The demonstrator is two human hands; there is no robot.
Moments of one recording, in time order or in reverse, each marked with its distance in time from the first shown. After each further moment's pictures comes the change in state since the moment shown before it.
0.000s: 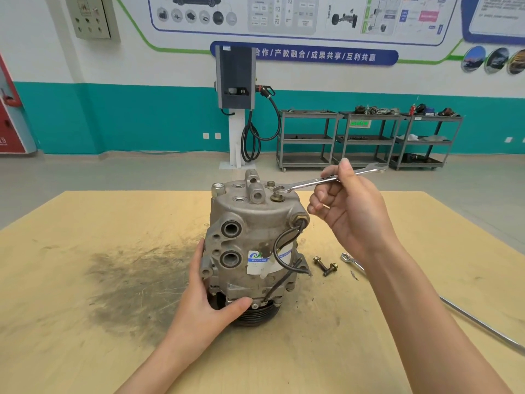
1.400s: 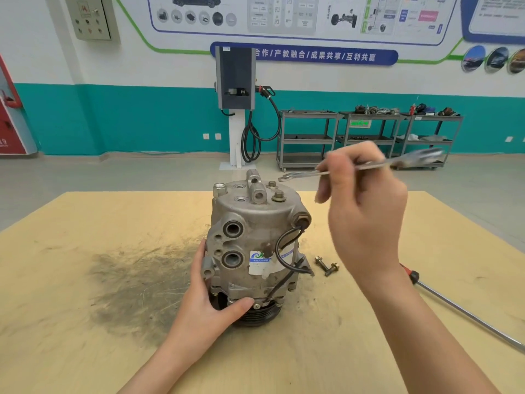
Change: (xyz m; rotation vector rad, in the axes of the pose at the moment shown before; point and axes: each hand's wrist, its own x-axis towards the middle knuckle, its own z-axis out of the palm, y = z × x) left_hand -0.001 0.003 0.001 0.016 0.016 0.017; right_hand -0.031 -0.011 0.031 -0.722 0.117 -0.923
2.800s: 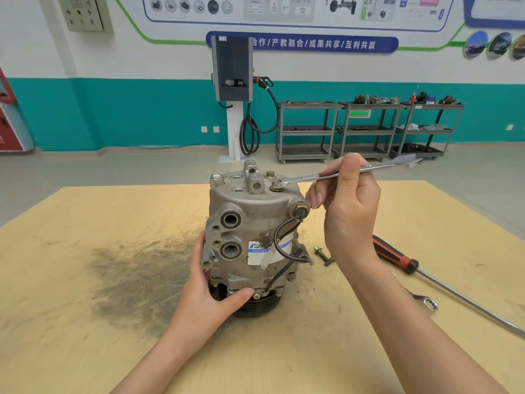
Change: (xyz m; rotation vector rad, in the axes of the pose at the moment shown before) left_hand 0.001 0.000 0.000 -0.043 -0.012 0.010; right_hand -0.019 0.043 0.014 0.519 0.070 0.438
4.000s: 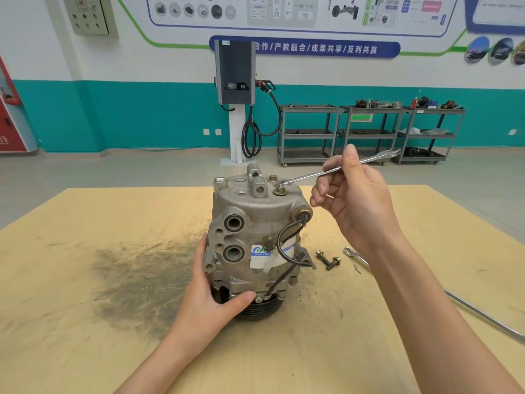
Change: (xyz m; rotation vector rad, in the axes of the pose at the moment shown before) left_hand 0.001 0.001 0.000 0.003 0.010 0.003; right_hand 0.018 -0.022 -0.010 0.115 -0.117 0.418
